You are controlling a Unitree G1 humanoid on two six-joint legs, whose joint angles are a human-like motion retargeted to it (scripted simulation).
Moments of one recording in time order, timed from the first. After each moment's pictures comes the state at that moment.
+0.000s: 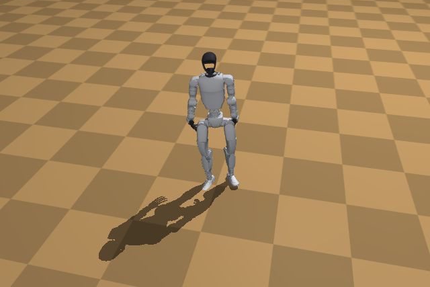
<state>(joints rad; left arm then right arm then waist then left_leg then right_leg) 0.02 0.04 0.00 1.63 0.28 0.27 -0.41 -0.01 -0.19 0.09 1.59 -0.45 0.24 0.50 -0.06 0.03 -0.10 0.03 0.06 0.40 0.00 -0.23 -0.09 -0.04 -0.07 -0.45 0.03 -0.01 0.01</state>
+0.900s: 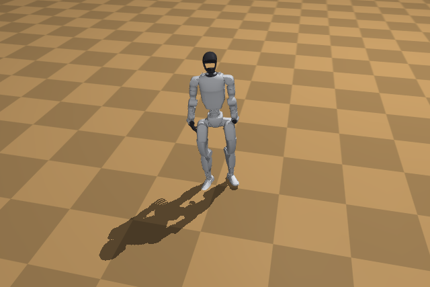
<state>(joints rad) -0.05 0.05 0.04 1.67 0.29 0.33 -0.61 -0.02 -0.18 0.10 1.57 -0.46 0.21 0.51 -0.07 0.02 -0.14 -0.01 0.06 0.38 0.00 -0.24 -0.09 -0.07 -0.08 -0.47 0.03 0.00 0.02</state>
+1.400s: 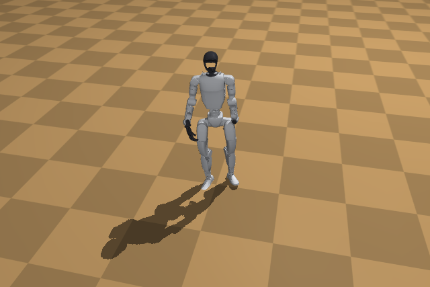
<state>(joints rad) -0.05 0.06 0.07 1.68 0.31 0.33 -0.61 -0.05 -0.23 0.05 0.66 -0.28 0.22 0.54 -0.08 0.01 -0.16 0.00 0.06 0.40 0.00 -0.25 -0.10 -0.09 -0.08 -0.44 0.04 0.00 0.02</state>
